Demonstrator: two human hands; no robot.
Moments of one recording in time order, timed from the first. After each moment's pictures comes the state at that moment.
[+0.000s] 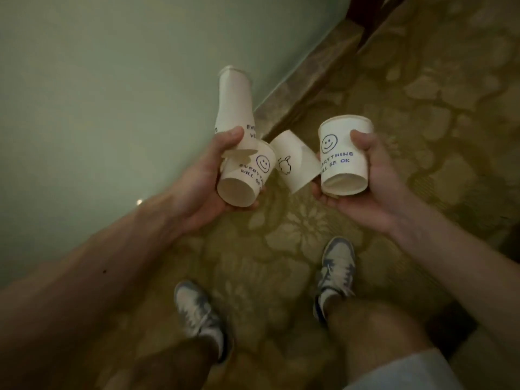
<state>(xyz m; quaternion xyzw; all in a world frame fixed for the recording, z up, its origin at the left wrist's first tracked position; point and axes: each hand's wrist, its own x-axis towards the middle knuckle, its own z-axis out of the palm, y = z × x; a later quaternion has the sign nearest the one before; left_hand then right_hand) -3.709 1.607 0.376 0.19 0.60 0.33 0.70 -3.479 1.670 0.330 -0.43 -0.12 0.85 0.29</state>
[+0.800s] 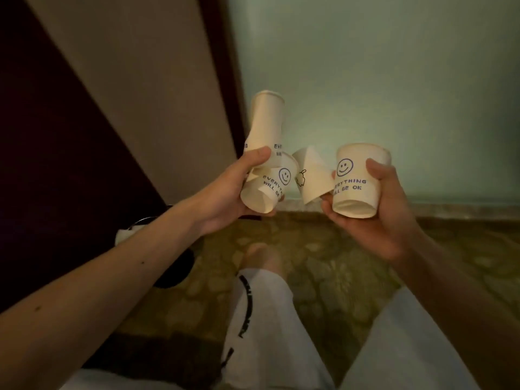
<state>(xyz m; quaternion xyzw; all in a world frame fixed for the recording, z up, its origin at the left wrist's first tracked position) -3.588 0.940 0.651 0.19 0.67 0.63 0.35 -3.486 1.145 0.605 -0.12 -0.31 0.94 0.06</state>
